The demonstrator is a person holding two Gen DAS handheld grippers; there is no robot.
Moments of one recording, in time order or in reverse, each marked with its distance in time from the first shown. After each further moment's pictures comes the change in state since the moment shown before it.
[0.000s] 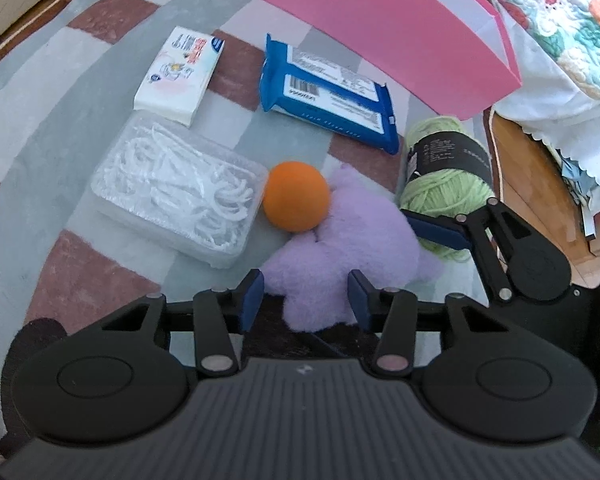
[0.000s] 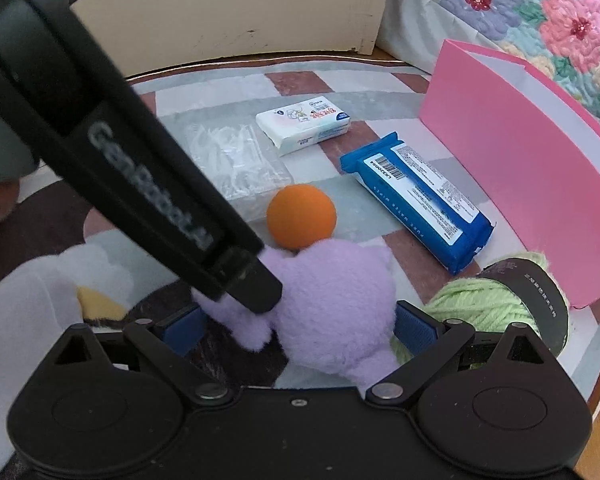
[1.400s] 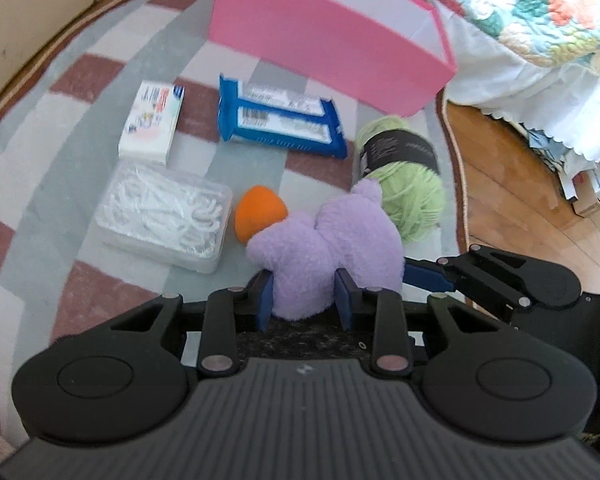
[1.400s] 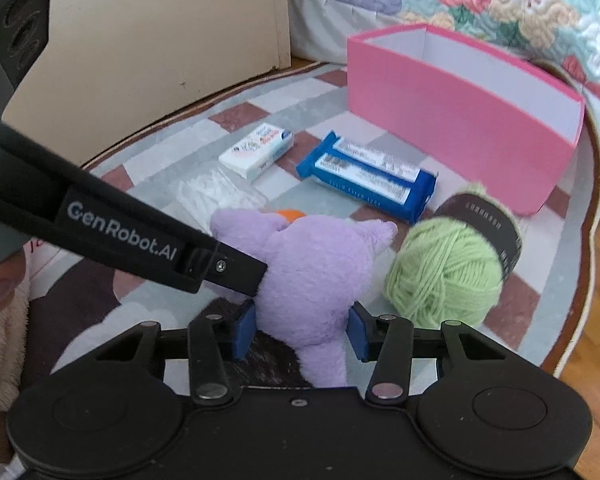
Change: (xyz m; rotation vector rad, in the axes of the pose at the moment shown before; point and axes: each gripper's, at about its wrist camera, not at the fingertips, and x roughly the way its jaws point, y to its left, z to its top) left arm -0.044 -0.024 -0.015 0.188 -0.079 -0.026; right arm -0.052 0.009 -0.004 0.362 -0.047 -0.091
